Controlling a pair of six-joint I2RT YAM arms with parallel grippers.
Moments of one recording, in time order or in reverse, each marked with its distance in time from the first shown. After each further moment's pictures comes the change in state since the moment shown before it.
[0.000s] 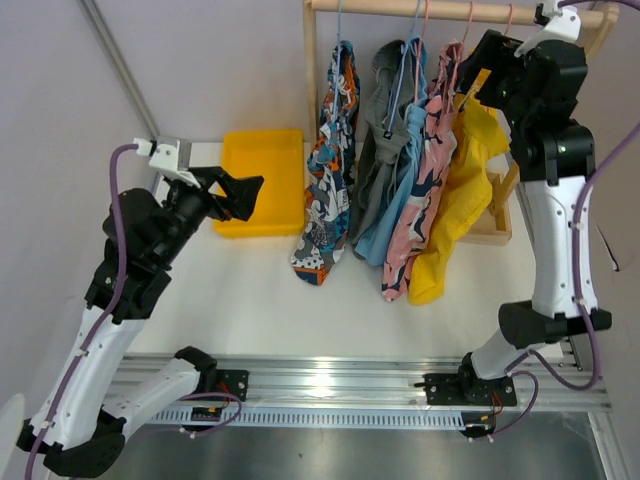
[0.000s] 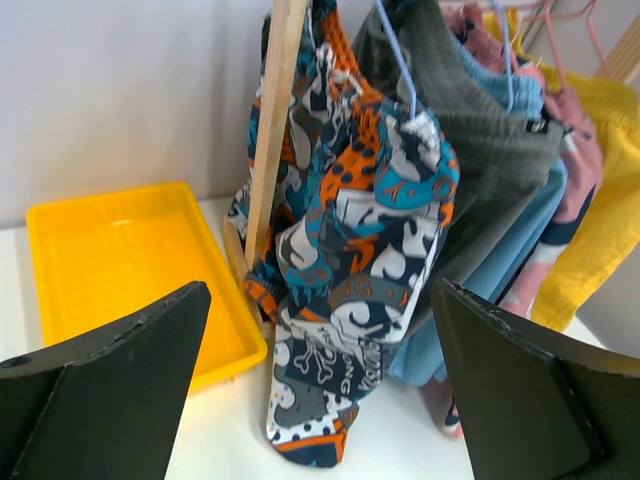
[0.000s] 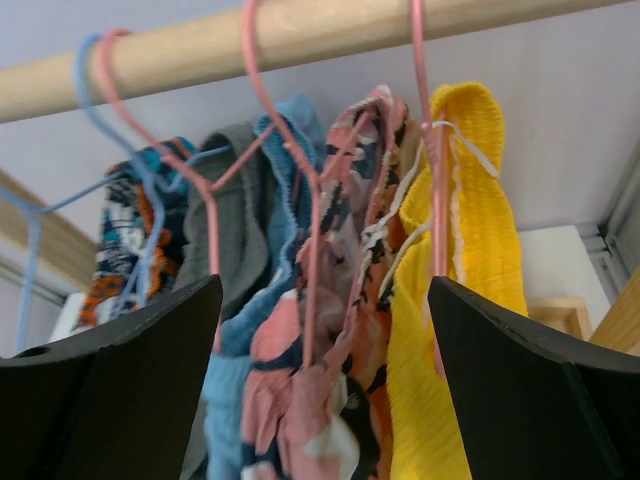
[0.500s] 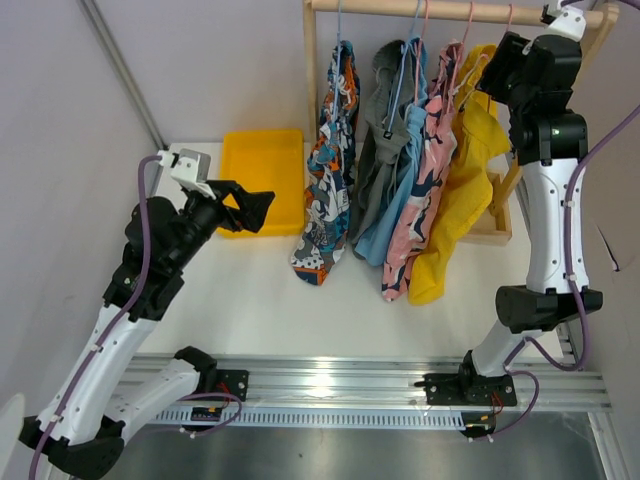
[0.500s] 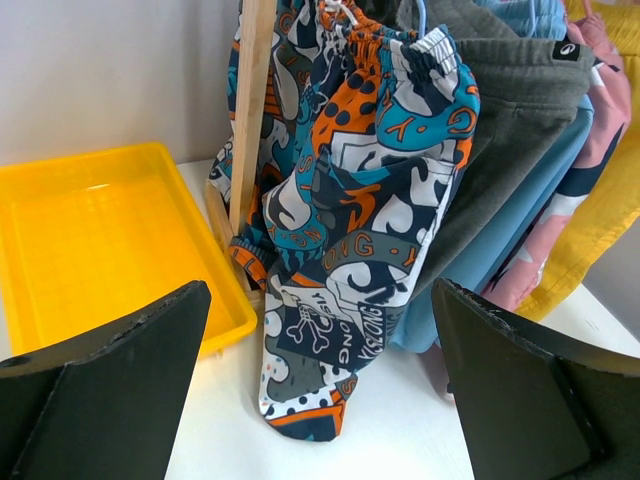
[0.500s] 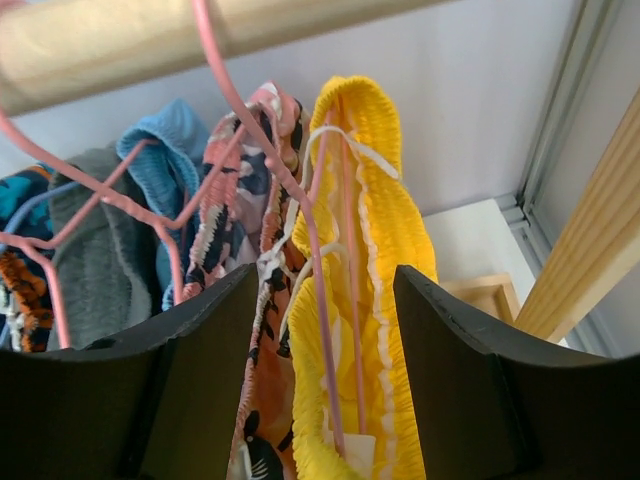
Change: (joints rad) left arm -0.002 -0.034 -0.177 0.081 0.051 -0.009; right arm -0.081 0.121 0.058 0.003 0.094 -0.026
